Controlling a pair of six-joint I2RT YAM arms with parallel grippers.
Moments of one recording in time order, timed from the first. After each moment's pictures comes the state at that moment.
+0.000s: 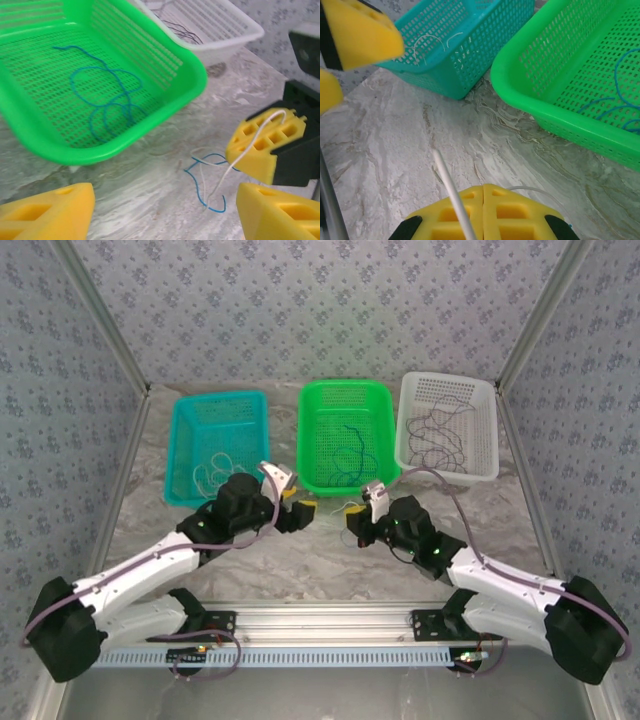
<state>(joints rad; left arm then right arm) -0.79 1.05 0.63 -0.01 0.18 -0.23 0.78 0.98 0.37 0.23 -0.14 0.33</state>
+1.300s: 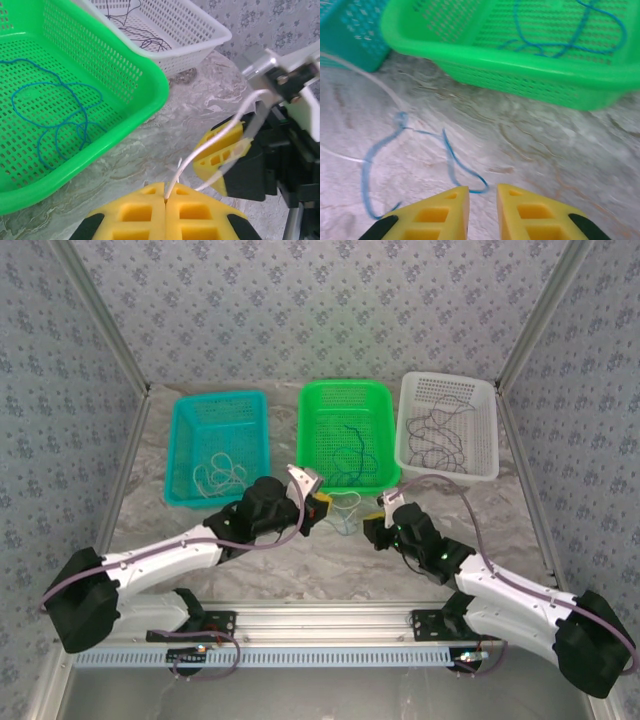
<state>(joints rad) -0.91 1.19 0.66 0.16 0.14 -0.27 0.76 0.89 0.34 -0.04 0.10 0.39</state>
